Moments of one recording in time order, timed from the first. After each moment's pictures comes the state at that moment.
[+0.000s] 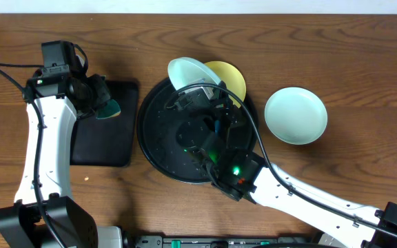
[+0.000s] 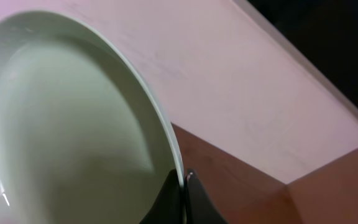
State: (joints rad) left arm 0.18 1.57 1.36 -0.95 0.10 -0.35; right arm 1.04 1.52 1.10 0.03 1.14 -0.29
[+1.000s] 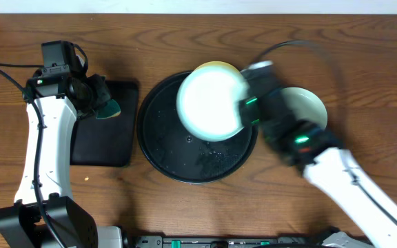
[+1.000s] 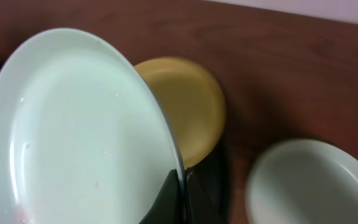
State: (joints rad) left arm 0.18 1.57 1.36 -0.95 0.10 -0.35; right arm 0.57 1.33 1.11 -0.49 0.23 0.30
